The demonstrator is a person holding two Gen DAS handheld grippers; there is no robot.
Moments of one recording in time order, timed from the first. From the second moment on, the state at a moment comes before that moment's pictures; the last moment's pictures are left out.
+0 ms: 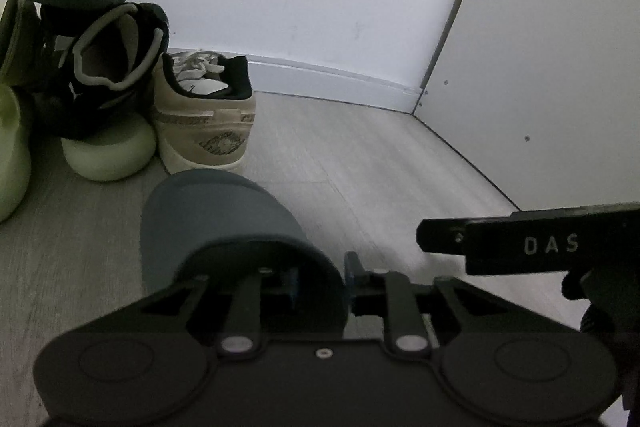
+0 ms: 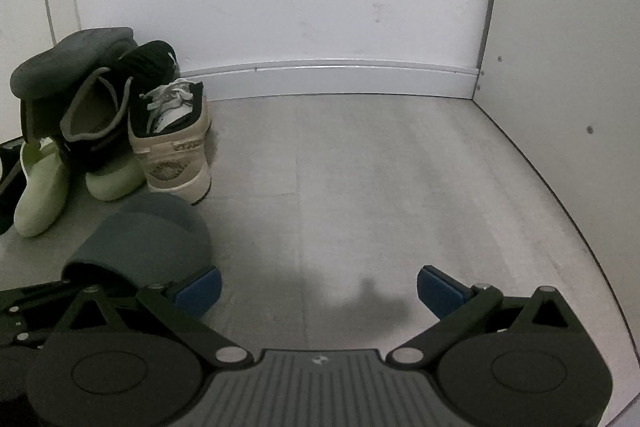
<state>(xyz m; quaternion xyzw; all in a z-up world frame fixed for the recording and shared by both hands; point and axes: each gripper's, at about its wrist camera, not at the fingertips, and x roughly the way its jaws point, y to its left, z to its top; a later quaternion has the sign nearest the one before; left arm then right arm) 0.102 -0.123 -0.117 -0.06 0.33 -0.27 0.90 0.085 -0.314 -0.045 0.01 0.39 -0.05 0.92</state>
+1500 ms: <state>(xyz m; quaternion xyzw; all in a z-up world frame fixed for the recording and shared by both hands) 0.240 0.054 -0.041 -0.40 0.24 -0.10 0.88 0.117 -0.290 -0.064 0.07 0.43 0.02 0.90</state>
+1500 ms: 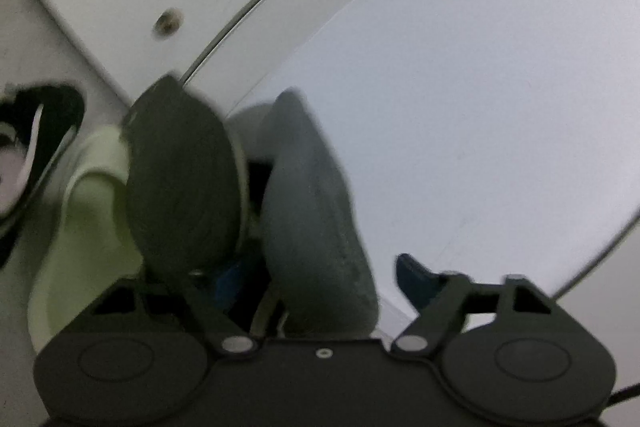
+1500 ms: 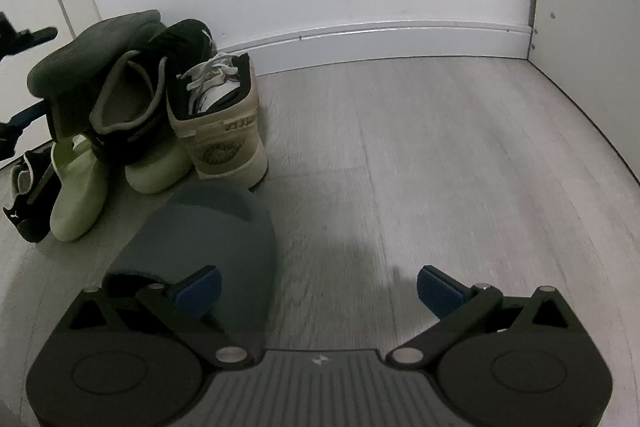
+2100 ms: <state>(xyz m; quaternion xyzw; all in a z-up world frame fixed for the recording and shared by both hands) 0.208 0.096 -0.010 -0.51 0.13 -0.07 0.85 0.107 -0.290 -0.060 0.07 0.42 0.02 0.91</state>
